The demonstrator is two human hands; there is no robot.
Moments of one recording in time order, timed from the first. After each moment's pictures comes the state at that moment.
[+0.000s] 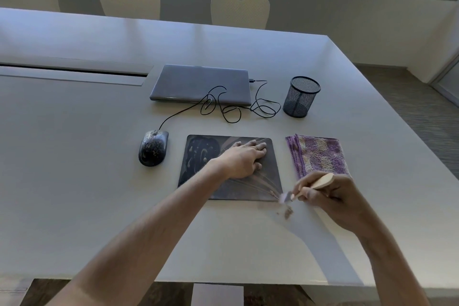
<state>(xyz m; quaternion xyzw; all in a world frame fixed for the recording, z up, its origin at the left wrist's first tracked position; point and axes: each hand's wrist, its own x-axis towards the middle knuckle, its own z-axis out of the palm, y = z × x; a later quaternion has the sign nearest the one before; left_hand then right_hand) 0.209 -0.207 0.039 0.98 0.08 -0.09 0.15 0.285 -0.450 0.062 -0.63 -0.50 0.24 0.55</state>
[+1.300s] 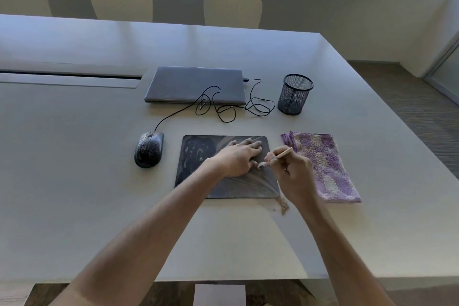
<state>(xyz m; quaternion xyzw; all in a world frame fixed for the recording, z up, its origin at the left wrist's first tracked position) 0.208 -0.208 0.038 0.98 0.09 -0.08 0.16 0.262 -0.380 0.052 -0.77 -0.42 -0.03 0.48</state>
